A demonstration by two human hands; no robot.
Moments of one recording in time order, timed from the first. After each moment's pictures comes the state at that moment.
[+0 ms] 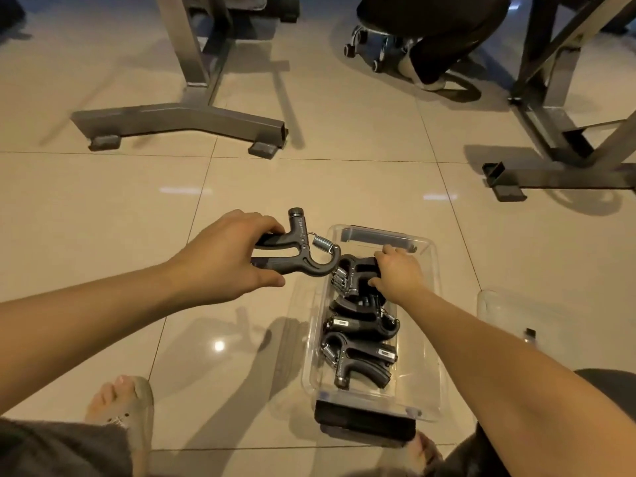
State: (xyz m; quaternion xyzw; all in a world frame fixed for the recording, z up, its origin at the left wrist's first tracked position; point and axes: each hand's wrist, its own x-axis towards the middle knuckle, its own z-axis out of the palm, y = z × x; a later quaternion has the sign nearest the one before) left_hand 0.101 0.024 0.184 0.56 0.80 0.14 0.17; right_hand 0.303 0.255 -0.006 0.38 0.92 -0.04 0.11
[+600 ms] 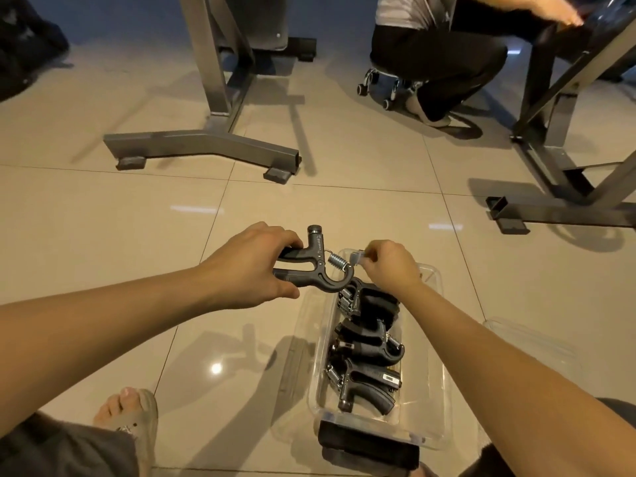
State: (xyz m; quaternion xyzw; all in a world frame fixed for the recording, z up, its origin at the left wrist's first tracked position) left_hand 0.099 0.029 0.194 0.58 0.79 0.13 0.15; right_hand 0.257 0.245 0.073 0.43 0.88 -0.21 -0.02
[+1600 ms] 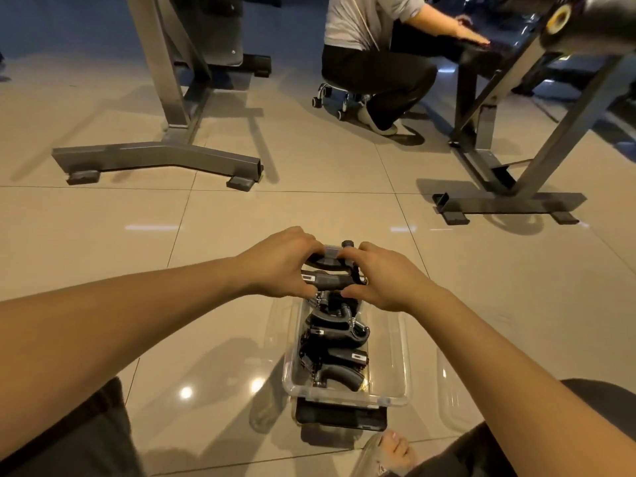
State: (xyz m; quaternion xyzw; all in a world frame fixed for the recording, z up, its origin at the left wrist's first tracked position) left_hand 0.149 0.073 0.178 0.71 0.69 0.07 0.14; right_hand 0.340 0.184 0.166 0.27 0.96 -0.08 0.05
